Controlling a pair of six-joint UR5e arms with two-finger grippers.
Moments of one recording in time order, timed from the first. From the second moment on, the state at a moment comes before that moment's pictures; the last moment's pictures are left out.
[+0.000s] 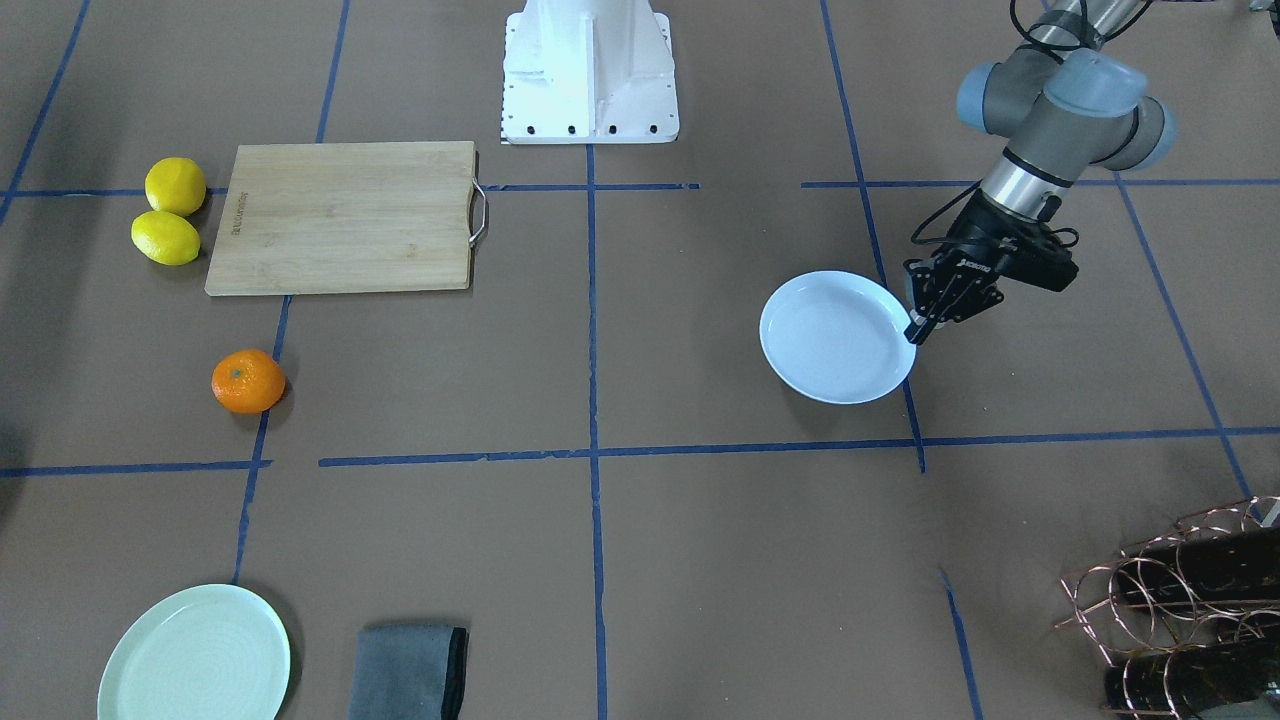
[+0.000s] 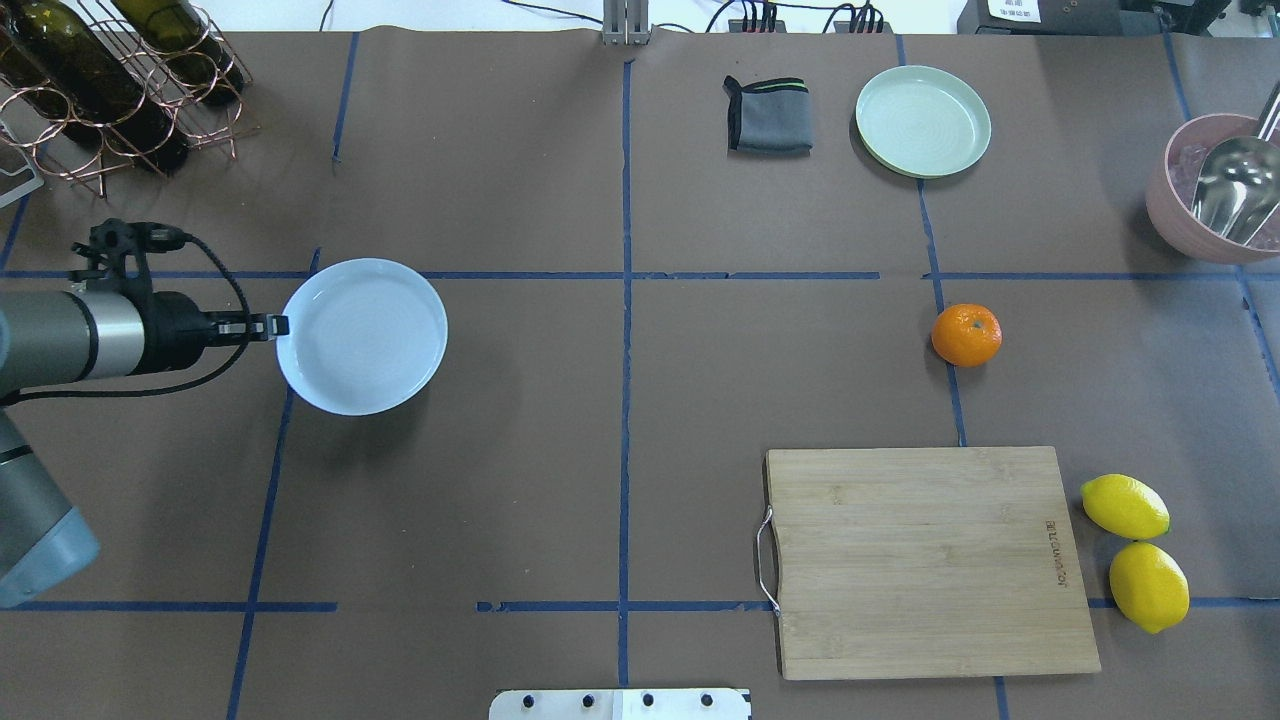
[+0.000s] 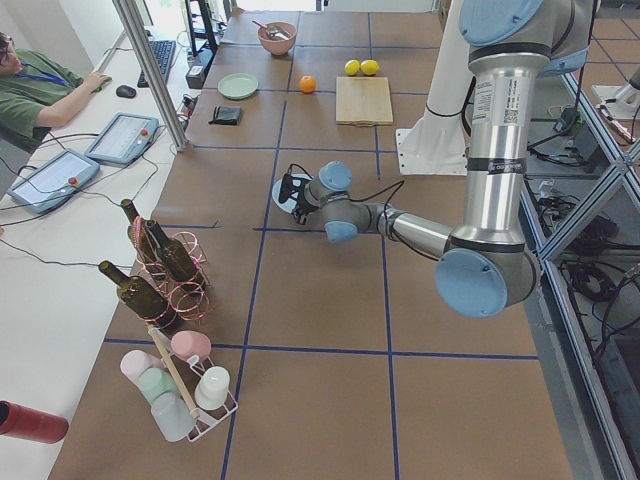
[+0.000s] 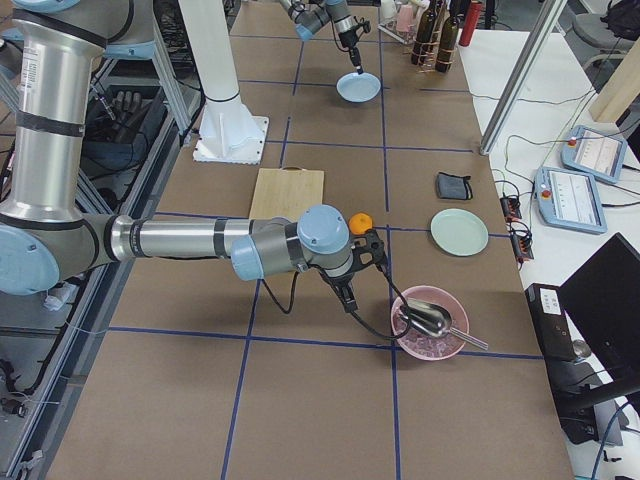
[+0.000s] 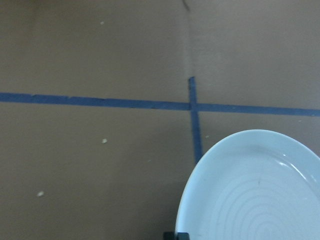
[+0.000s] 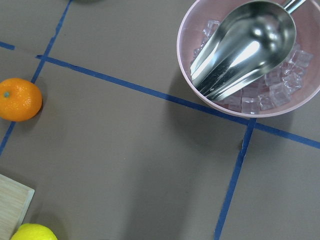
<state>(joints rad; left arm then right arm) -0.72 -1.68 -1.70 -2.55 -1.79 -1.16 1.56 -1.78 1.82 -1.31 2.49 -0.09</state>
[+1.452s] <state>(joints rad) -0.50 -2.15 -1.50 -2.25 -1.65 -1.16 1.56 -1.78 1.83 -1.31 2.49 -0.09</state>
